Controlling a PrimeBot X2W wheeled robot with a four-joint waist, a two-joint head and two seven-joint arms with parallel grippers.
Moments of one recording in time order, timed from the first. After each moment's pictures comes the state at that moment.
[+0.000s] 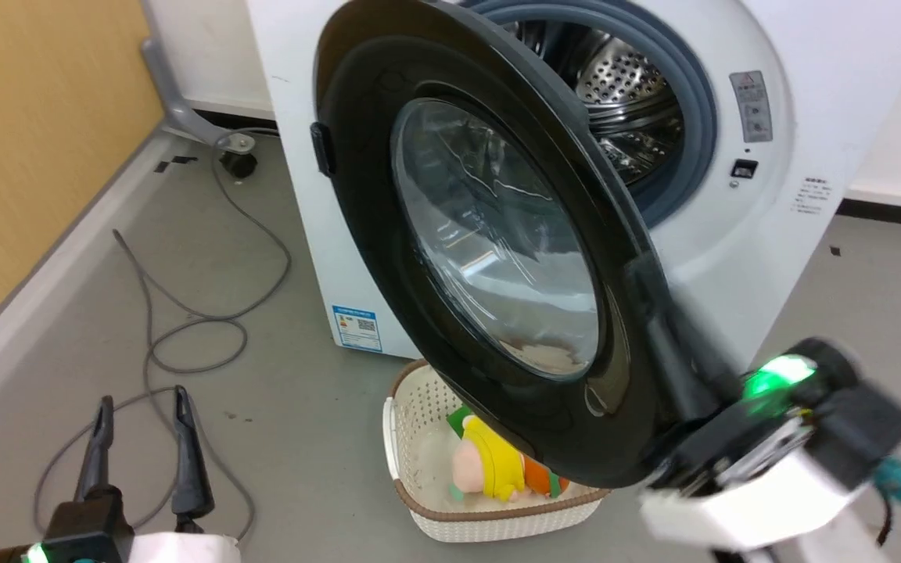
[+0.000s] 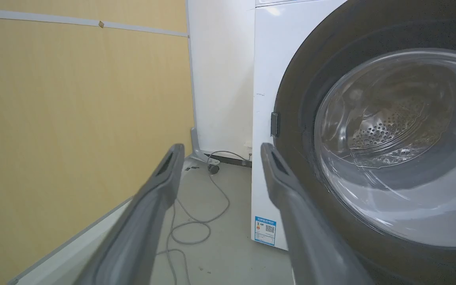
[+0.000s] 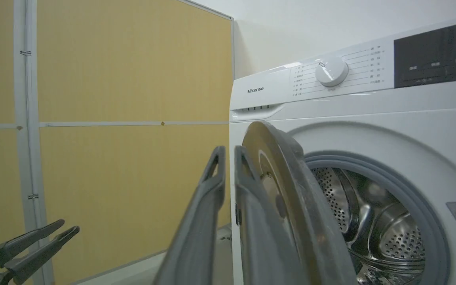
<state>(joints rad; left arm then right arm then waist) 0.10 0.20 -0.02 -0.08 -0.17 0.22 -0.26 -0.20 -0.16 0.33 -0.20 0.35 0.13 -0.26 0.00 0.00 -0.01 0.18</state>
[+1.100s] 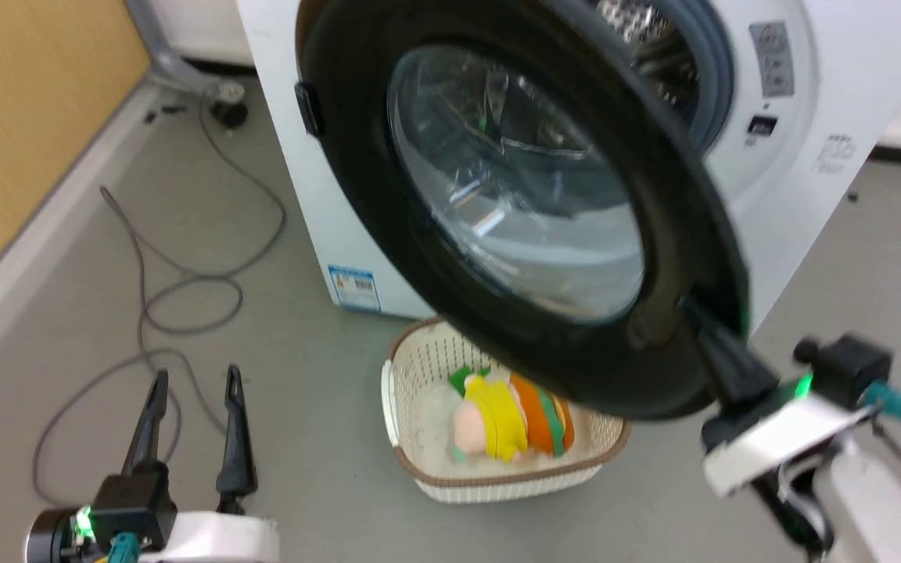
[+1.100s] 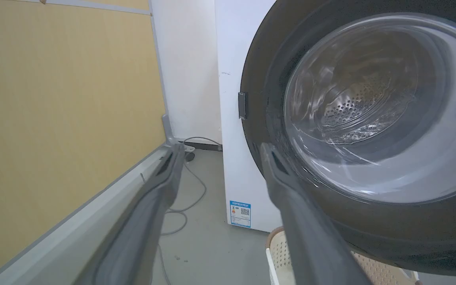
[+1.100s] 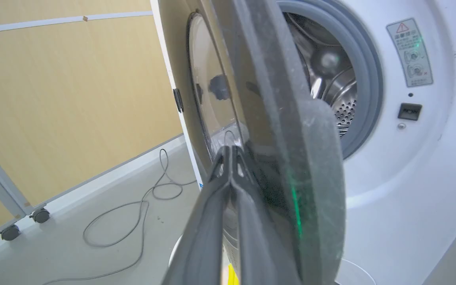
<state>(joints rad) 0.05 0.09 0.01 -0.03 -0.07 0.08 -0.26 -0.30 -0.30 0.34 0.30 0.47 0.13 -0.26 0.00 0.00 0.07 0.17</state>
